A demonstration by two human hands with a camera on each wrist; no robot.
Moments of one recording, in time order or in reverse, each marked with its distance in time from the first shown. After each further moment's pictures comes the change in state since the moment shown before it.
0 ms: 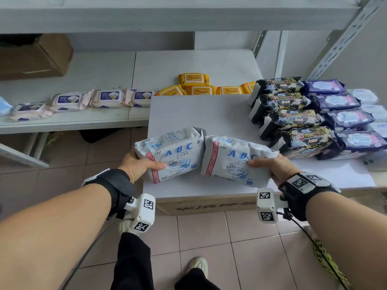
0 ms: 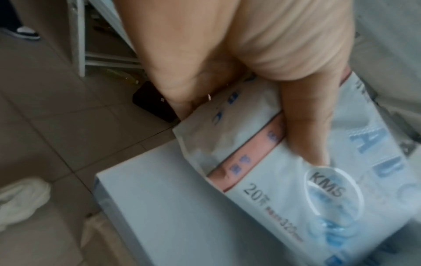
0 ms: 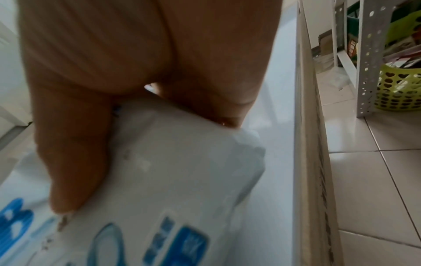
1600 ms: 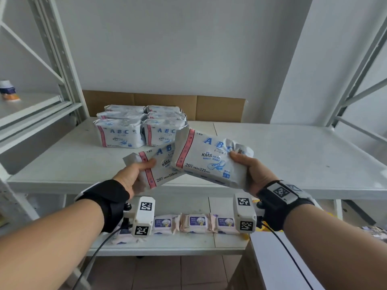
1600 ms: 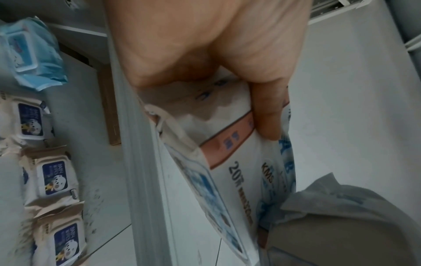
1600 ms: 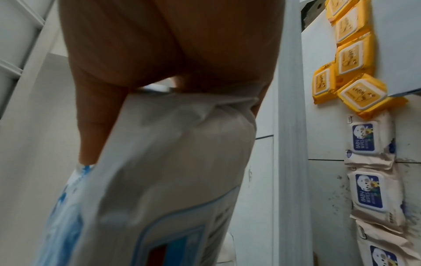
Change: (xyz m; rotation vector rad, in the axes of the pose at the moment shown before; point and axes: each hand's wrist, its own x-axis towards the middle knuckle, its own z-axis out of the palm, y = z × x) left_hand 0.043 0.302 -0.449 -0.489 -0.025 0.169; right_hand -0.038 -0.339 0.502 0.280 -0.409 -0.324
